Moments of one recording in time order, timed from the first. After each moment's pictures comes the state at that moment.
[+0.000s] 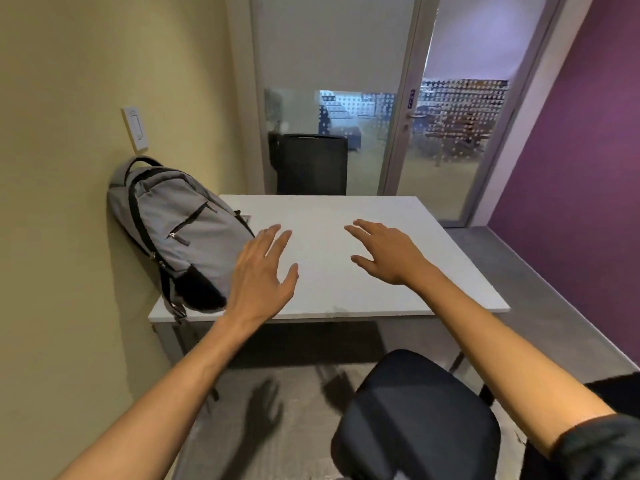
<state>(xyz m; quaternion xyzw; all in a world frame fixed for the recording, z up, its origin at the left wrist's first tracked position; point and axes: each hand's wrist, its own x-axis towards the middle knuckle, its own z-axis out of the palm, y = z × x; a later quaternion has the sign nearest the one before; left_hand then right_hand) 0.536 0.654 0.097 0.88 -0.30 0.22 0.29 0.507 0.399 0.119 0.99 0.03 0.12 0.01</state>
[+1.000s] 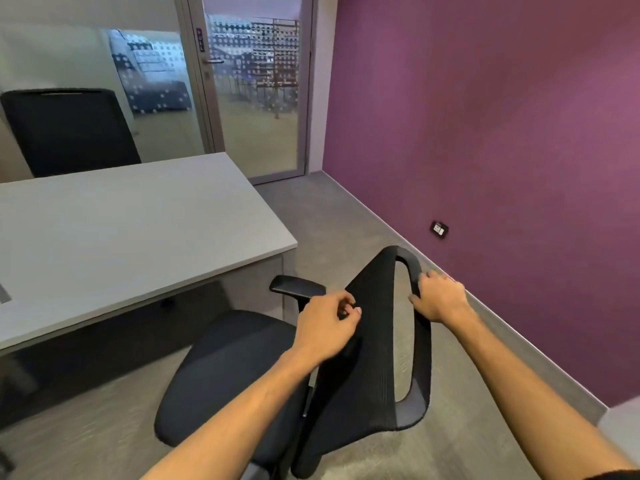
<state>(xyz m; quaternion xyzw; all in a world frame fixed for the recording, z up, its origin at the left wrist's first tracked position) 0.197 0.201 -0.005 0.77 -0.46 -0.16 0.41 0.057 -0.001 0.006 0.88 -0.46 -0.07 0.02</state>
